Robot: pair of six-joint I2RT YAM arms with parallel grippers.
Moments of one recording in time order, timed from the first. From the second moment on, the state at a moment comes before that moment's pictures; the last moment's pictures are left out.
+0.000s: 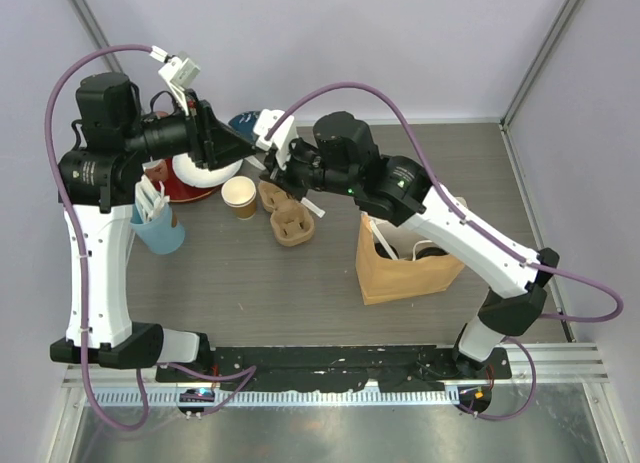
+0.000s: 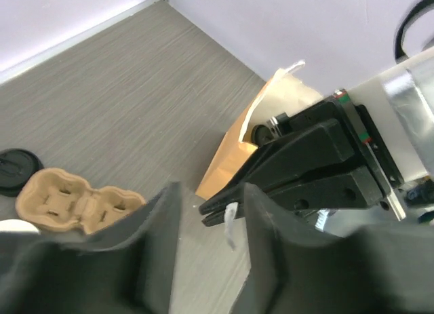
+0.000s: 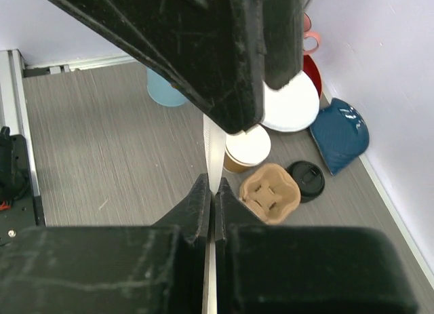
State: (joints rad) left arm -0.10 1.36 2.02 -0.99 0.96 -0.08; right arm 1.02 1.67 2.01 -0.58 -0.12 -0.27
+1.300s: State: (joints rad) left arm -0.10 1.31 1.74 -0.89 0.54 -0.04; right arm 0.68 1.12 1.63 -0.83 -0.03 -0.30
